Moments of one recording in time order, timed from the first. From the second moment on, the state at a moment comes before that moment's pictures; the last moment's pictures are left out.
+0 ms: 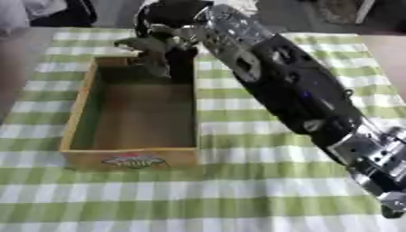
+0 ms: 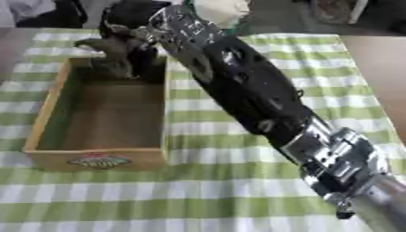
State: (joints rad) left arm -0.37 0.21 0.01 -1.98 -0.24 -0.25 0.51; right arm -1.23 -0.25 0.48 -1.07 0.98 -0.19 0.55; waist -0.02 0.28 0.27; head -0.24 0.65
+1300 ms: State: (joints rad) left arm -0.40 0.21 0.00 -1.98 -0.23 -0.26 0.50; right arm -1.28 -0.06 0.32 -0.72 1.30 -0.48 0.65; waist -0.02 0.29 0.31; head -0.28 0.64
